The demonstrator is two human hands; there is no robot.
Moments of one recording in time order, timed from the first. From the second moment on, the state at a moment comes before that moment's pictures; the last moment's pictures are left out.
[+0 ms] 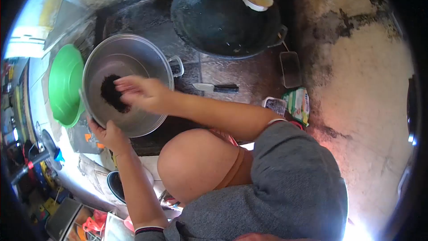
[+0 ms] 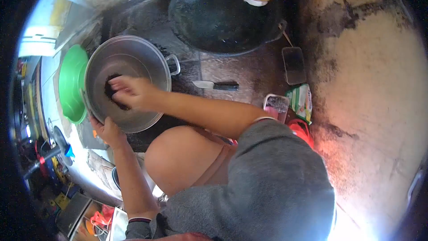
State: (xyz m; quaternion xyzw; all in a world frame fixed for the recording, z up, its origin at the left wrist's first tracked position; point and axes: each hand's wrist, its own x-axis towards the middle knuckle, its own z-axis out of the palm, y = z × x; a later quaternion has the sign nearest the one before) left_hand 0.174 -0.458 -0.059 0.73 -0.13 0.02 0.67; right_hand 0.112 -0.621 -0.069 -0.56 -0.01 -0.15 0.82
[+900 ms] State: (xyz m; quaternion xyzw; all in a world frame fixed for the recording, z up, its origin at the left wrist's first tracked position) left_hand 0.157 -0.434 -0.103 0.75 0.02 0.05 0.66; right_hand -0.274 -0.673 -0.289 -0.79 0.57 0.19 0.15
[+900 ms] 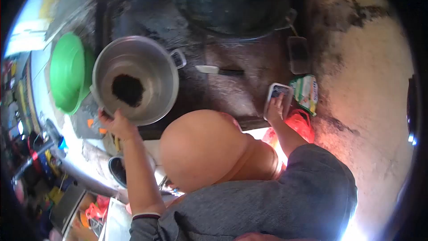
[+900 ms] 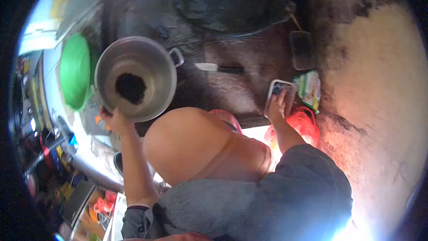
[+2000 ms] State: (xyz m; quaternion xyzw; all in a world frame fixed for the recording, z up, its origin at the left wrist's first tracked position) left_hand 0.198 -0.441 -0.096 0.85 -0.11 0.05 0.51; right_hand 0.141 -0.574 -0.269 -0.94 -0.10 0.21 0.24
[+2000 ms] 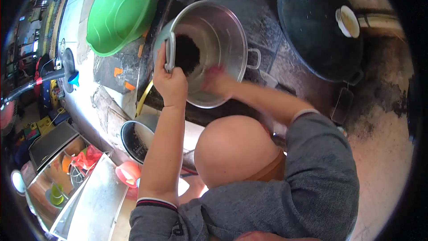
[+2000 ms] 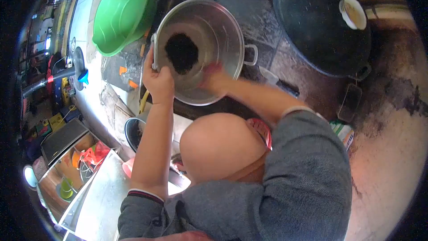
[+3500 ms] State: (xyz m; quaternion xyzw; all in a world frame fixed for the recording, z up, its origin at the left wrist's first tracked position) left_hand 0.186 -0.434 -0.106 0.84 -0.09 0.04 0.53; right_hand 0.139 -0.539 -0.264 -0.90 0.11 0.15 0.40
